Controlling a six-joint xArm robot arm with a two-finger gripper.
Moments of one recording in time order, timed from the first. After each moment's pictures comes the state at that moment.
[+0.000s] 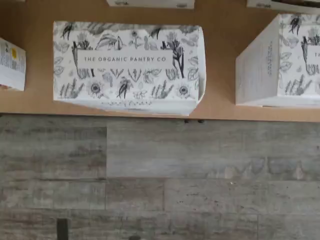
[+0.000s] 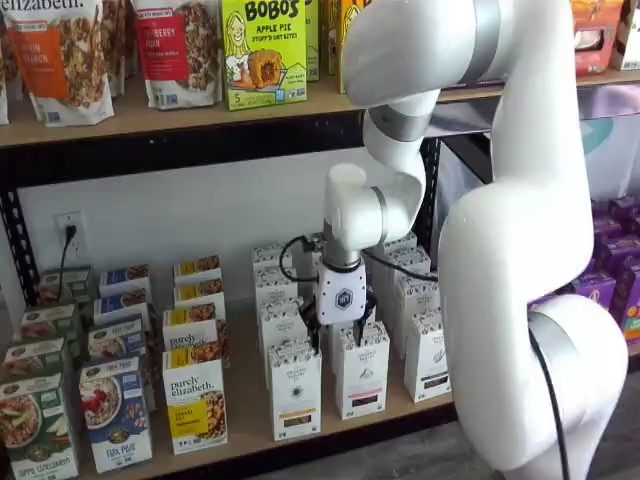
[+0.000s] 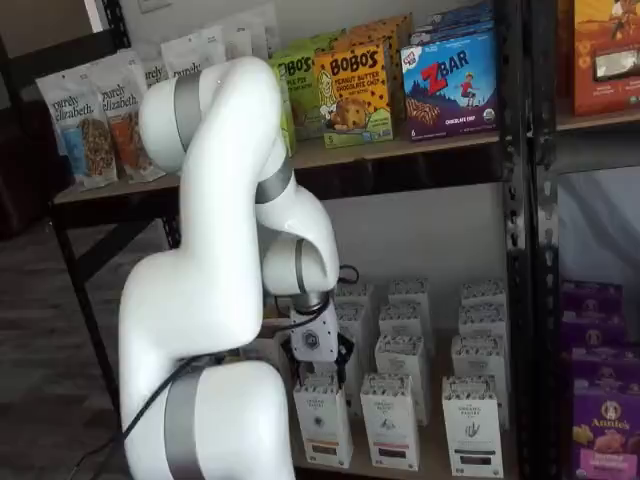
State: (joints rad) arm 0.19 0.49 -0.91 0.09 0.42 0.12
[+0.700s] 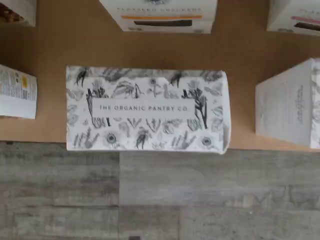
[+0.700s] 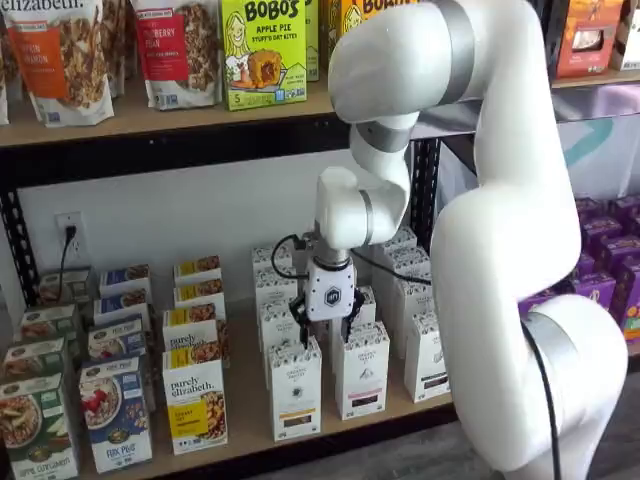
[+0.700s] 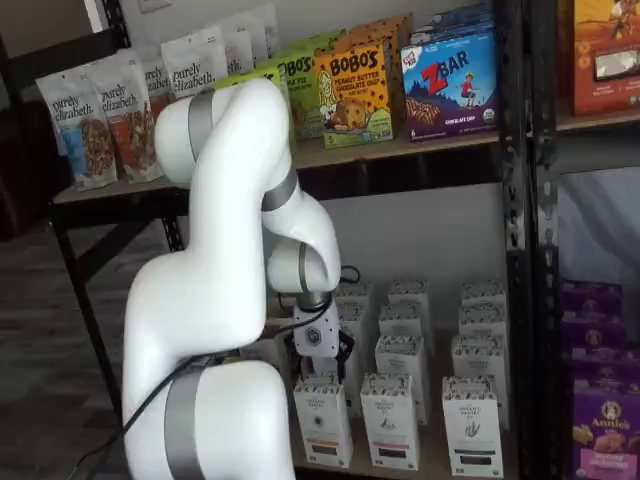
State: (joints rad) arm 0.20 0.63 -1.09 0.15 0.45 0.07
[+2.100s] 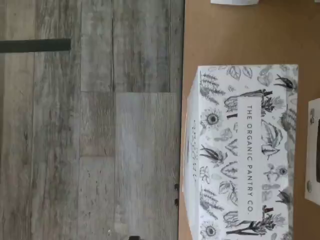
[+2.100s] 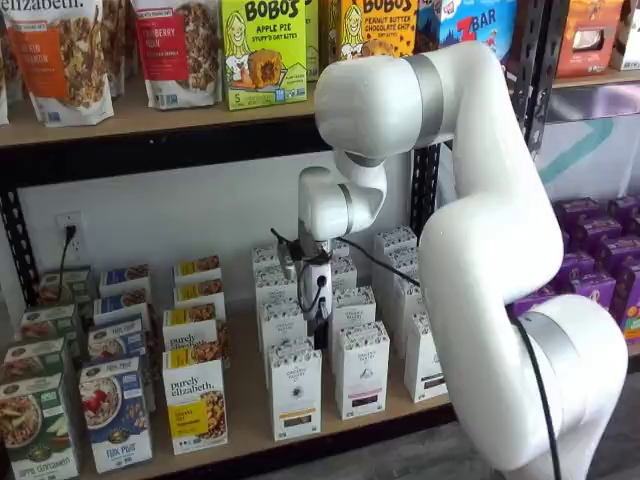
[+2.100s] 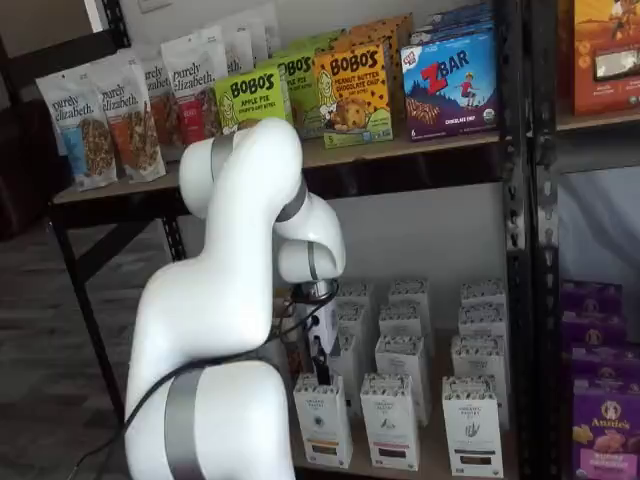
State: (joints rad) arm 0.19 0.86 -1.46 0.05 0.64 -1.41
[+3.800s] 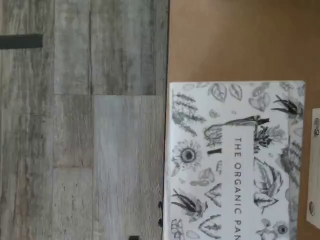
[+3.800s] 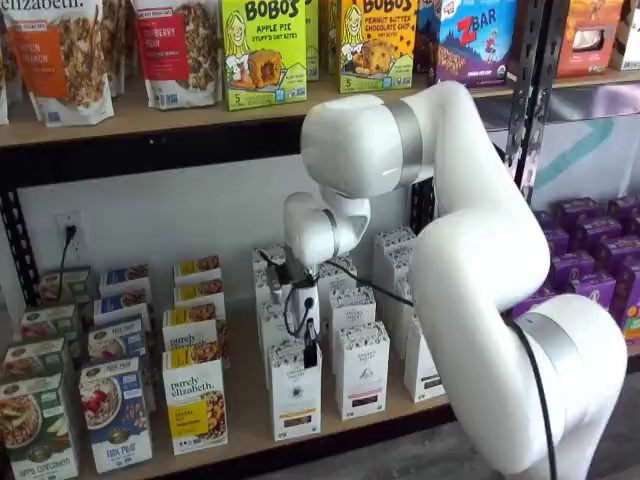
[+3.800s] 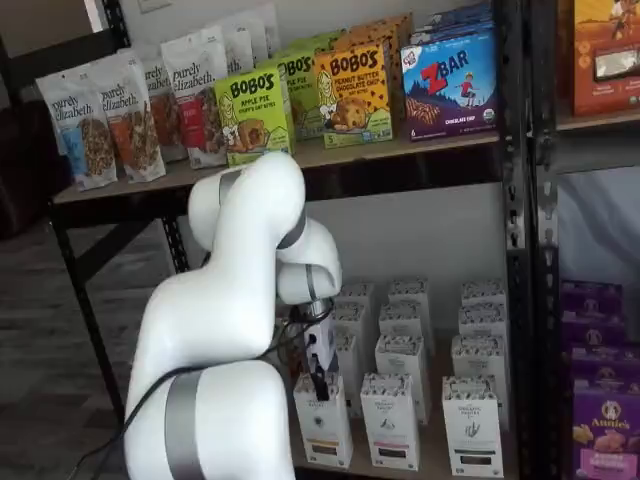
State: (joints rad) arm 0.23 1.05 -1.65 -0.01 0.64 -1.33
